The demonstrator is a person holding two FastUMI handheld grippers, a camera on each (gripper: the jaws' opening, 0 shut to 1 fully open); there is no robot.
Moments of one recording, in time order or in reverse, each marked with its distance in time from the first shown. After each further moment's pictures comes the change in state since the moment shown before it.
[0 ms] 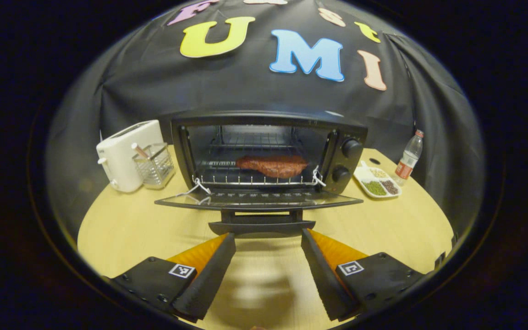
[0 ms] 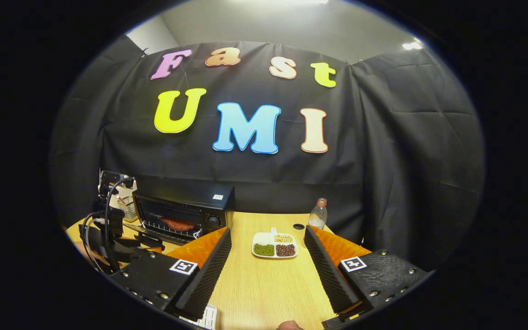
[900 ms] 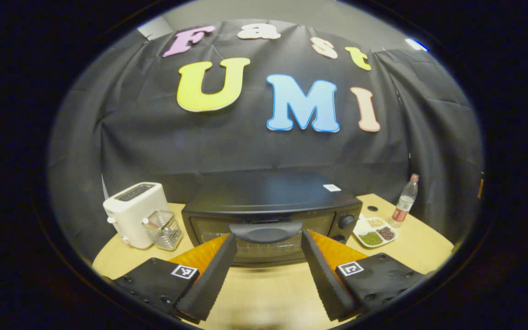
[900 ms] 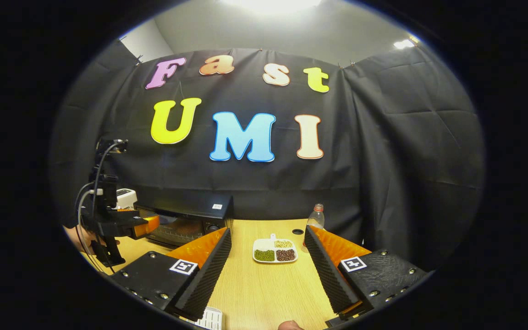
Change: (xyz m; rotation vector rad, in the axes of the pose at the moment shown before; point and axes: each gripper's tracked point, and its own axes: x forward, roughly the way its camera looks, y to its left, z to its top) left arm -0.049 0.006 0.138 0.047 -0.345 -0.003; right arm -0.011 -0.003 0.023 0.052 -0.062 0.001
